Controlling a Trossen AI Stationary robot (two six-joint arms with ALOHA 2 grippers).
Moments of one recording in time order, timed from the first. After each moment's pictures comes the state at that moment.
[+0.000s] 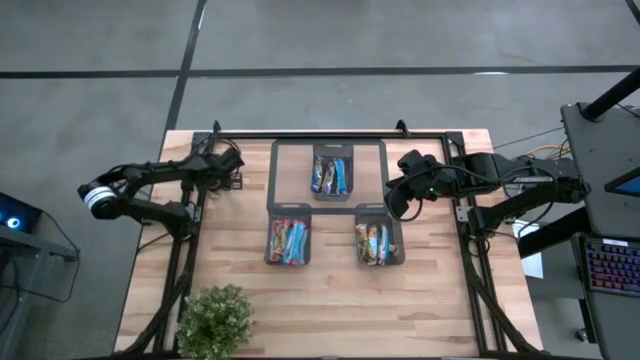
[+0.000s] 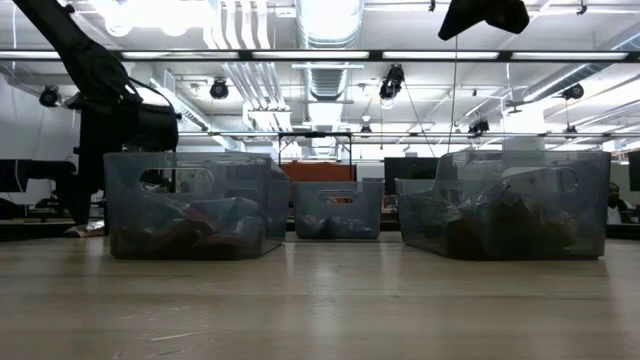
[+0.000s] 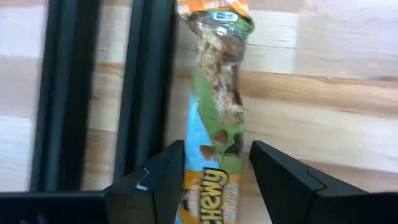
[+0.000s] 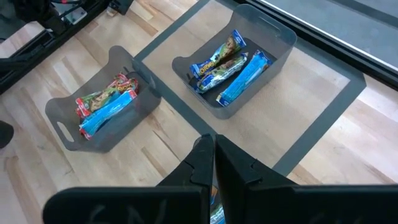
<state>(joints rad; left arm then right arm) 0.79 1.24 0.48 -0.65 -0.42 -0.83 0.08 1.19 1.32 -1.01 0.39 0.80</state>
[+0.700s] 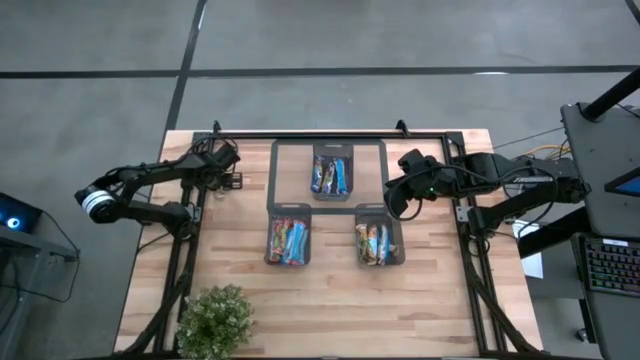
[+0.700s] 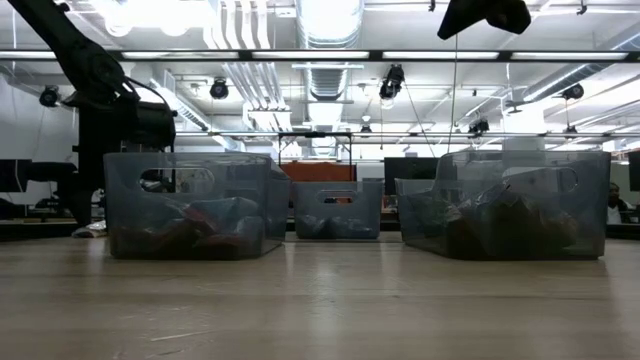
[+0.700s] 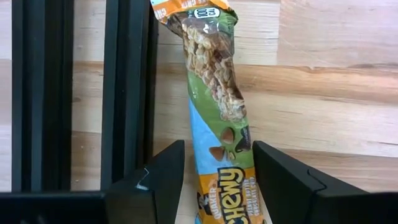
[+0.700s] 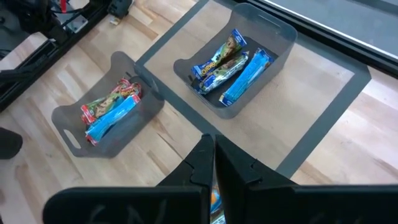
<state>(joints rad) 0.86 1.20 0.49 -0.65 -0.33 -0.73 0.08 1.19 1.32 -1.01 0.39 0.85</state>
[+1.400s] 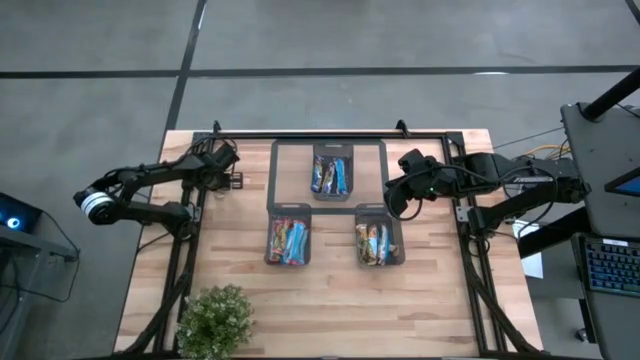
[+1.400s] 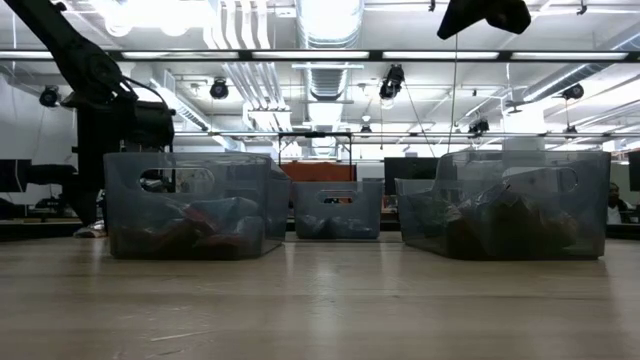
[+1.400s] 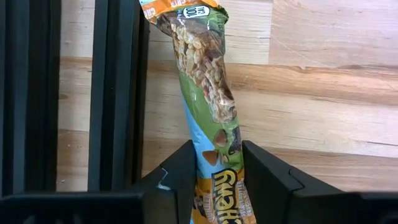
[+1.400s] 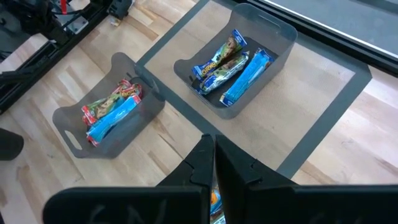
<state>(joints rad) 0.87 1.20 0.47 -0.64 -0.30 -0.74 0.08 1.19 1.32 -1.00 0.39 0.85</state>
